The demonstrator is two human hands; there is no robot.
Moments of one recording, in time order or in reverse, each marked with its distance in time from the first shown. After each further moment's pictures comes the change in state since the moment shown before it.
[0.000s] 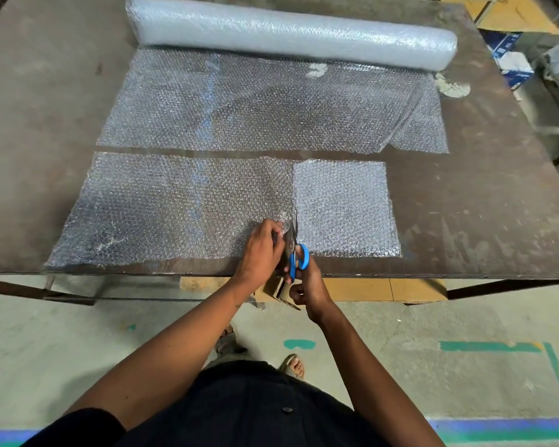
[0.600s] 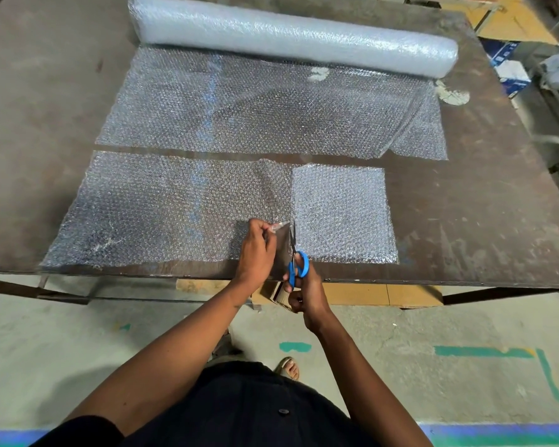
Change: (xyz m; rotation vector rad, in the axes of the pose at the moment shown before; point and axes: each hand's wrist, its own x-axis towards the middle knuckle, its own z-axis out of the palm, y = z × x) left_hand 0.002 0.001 -0.002 -0.210 0.122 -0.186; right_hand -0.006 0.002 -0.001 0.059 0.032 0.015
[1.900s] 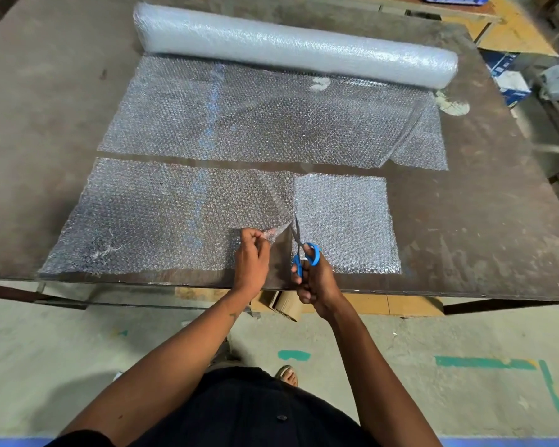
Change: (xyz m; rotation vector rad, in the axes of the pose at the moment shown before) left_hand 0.002 -0.005 0.000 -0.100 0.075 -0.126; right_hand 0.031 -0.040 -0.016 -0.002 -0.147 0.112
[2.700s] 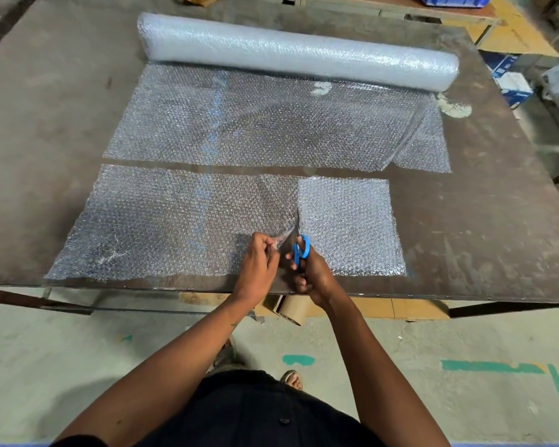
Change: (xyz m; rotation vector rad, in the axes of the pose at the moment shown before) left_hand -0.002 -0.003 -0.007 0.110 -0.120 0.219; right_hand 0.033 -0.006 0.012 -0.020 -0.015 -0.086
